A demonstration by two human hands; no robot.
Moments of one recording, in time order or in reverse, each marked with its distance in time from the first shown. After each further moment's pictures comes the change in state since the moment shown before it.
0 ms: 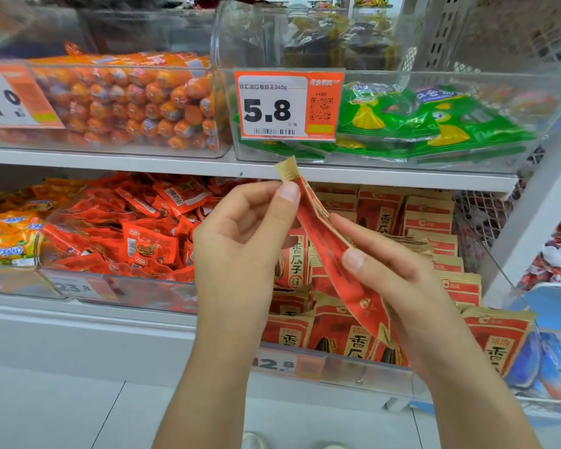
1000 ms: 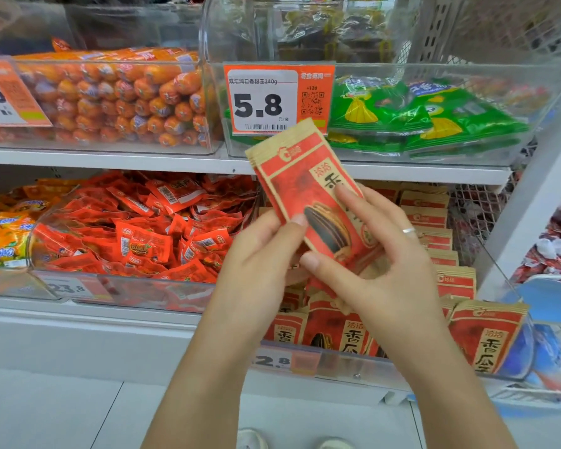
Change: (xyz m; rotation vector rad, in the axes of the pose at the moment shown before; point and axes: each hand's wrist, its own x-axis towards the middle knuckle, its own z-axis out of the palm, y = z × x) left_hand -0.005 -0.003 0.001 -0.004 -0.314 -0.381; right_hand 0.006 0.009 0.012 -0.516 0.297 -0.272
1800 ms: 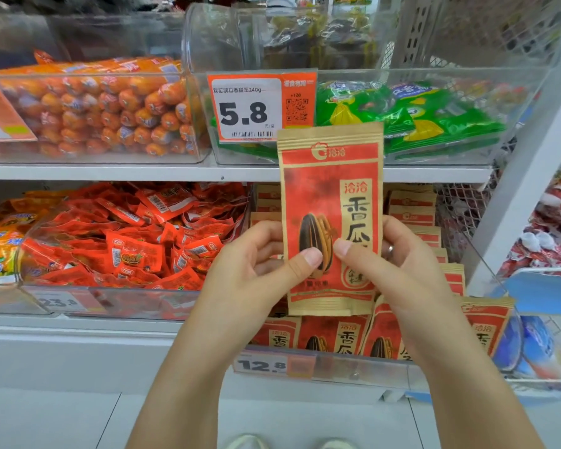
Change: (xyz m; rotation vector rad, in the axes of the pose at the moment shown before) left_hand 0.004 -0.012 -0.020 0.249 -0.123 0.075; right_hand 0.006 -0.003 -0.023 0.384 -0.110 0.314
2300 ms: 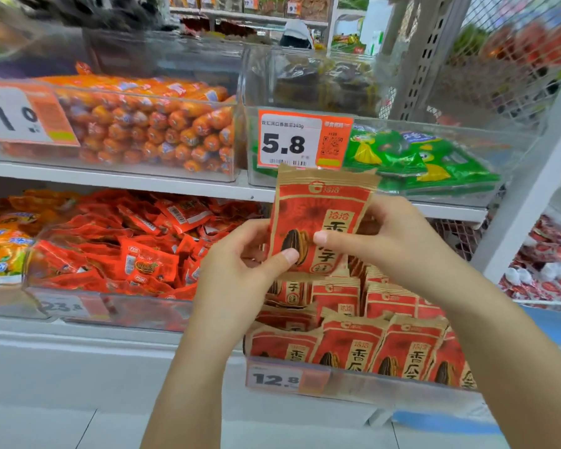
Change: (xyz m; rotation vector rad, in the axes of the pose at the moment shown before) left_hand 0.007 -0.002 -0.039 0.160 0.254 0.104; right_hand 0.039 -0.056 0.030 -0.533 -0.287 -0.241
